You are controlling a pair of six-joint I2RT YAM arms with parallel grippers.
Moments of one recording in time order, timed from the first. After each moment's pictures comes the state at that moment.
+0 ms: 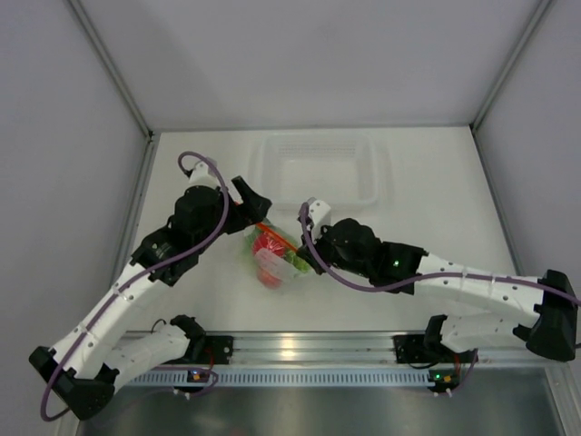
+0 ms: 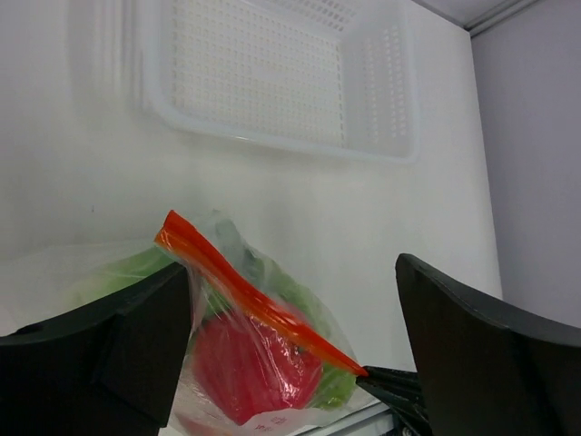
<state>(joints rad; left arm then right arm) -0.63 0.91 1.03 -0.53 -0.20 -0.79 1.14 1.16 0.92 -0.18 0.15 0.19</state>
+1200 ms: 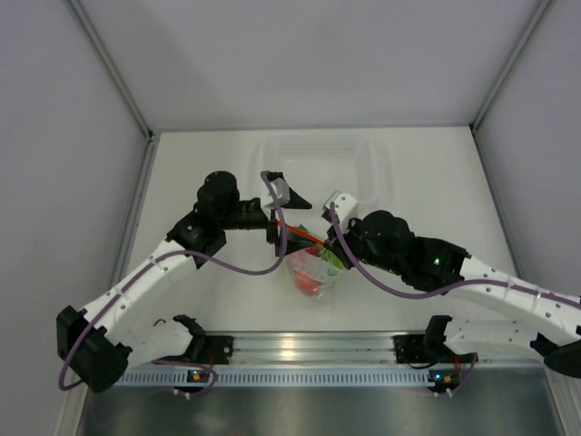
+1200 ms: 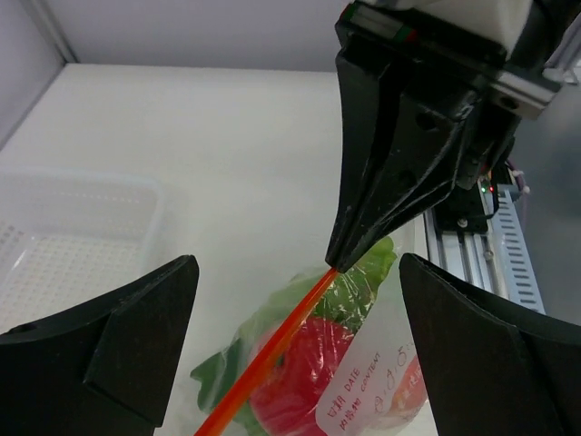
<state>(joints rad) -0.63 1.05 0.95 0.00 0.83 0.12 1.09 1.00 1.02 -0.47 0.18 0.05</state>
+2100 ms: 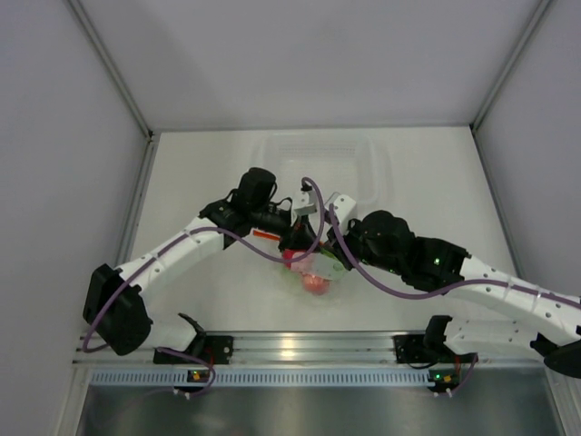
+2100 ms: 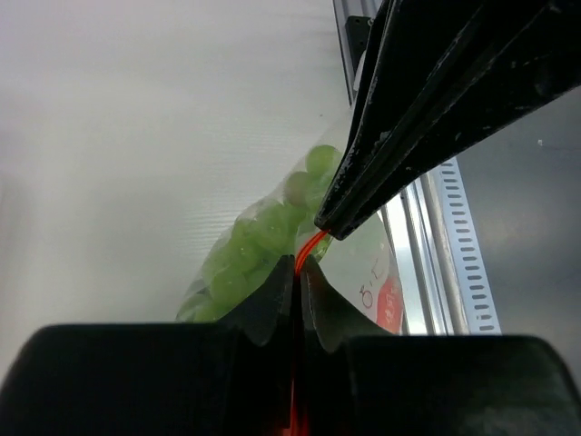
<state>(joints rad) -0.66 1.37 1.09 -0.32 0.98 0.30 1.09 1.00 1.01 -0.48 0.15 0.04</state>
